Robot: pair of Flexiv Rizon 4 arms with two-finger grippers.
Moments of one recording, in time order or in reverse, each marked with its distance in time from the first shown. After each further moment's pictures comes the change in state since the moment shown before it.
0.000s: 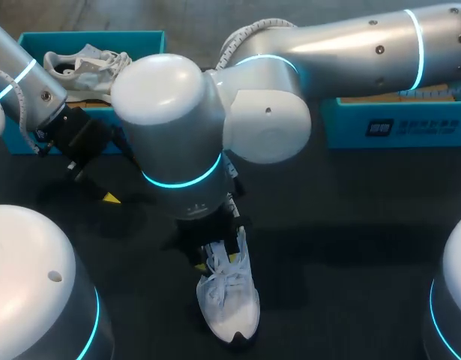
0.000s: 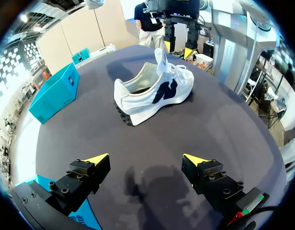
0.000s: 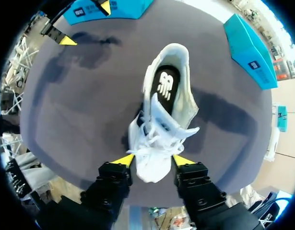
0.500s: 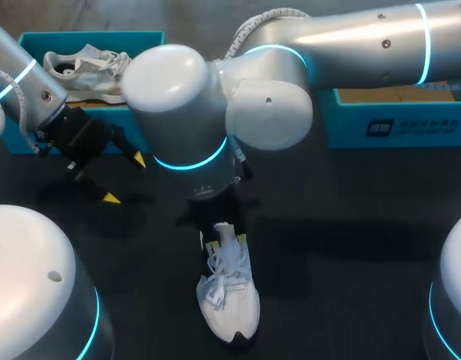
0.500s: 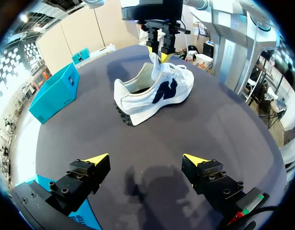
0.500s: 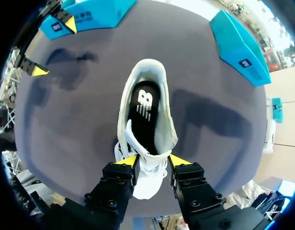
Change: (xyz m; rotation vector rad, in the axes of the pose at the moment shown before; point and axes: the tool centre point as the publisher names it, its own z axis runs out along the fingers) left arm 0.000 0.000 0.000 0.000 0.000 0.000; right arm -0.023 0.038 0.012 -0.008 -0.029 0.098
